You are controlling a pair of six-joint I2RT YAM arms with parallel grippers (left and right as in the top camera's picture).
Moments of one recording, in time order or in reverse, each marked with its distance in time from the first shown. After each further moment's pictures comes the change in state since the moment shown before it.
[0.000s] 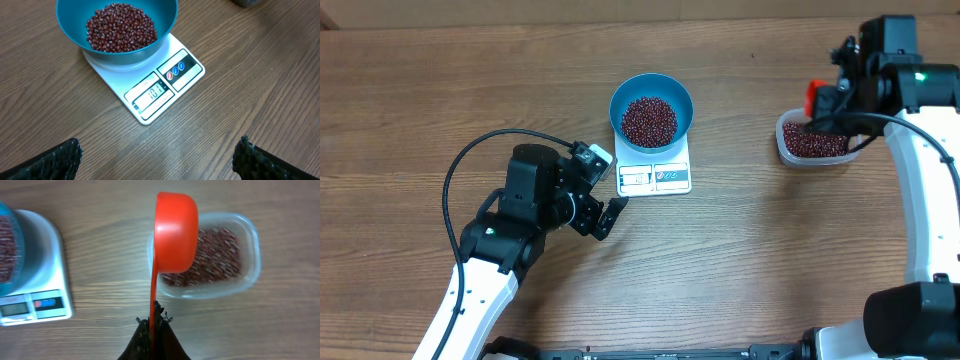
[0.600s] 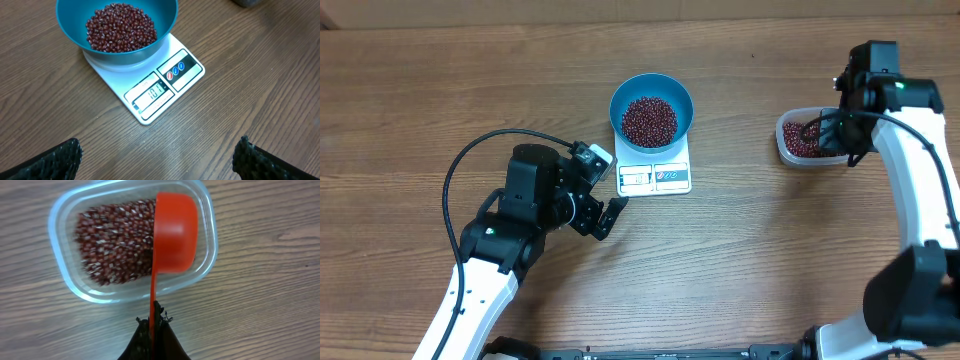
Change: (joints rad) left arm 0.000 0.000 0.000 0.000 0.000 0.000; right arm -0.029 0.079 -0.164 0.116 0.222 -0.018
